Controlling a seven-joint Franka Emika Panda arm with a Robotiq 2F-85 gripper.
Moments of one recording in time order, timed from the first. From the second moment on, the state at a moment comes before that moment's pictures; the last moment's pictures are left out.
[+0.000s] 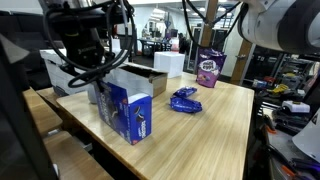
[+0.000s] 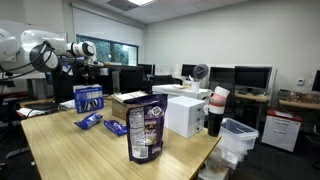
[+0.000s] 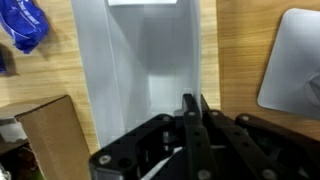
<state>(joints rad) 0.62 1.18 -0.09 -0.37 -0.03 1.35 0.80</state>
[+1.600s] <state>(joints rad) 0.44 1.22 0.03 -0.36 -0.02 1.24 0.73</state>
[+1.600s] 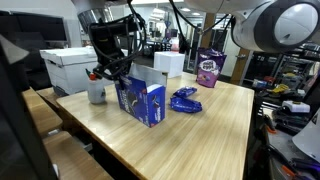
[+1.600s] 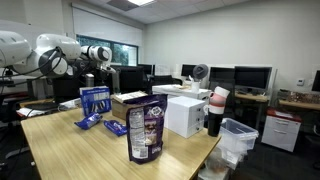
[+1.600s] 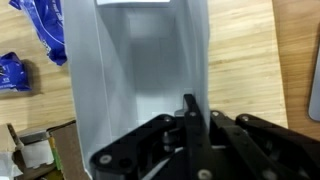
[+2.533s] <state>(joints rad) 0.45 1.21 -0.03 -0.35 -0.07 1.39 0.60</state>
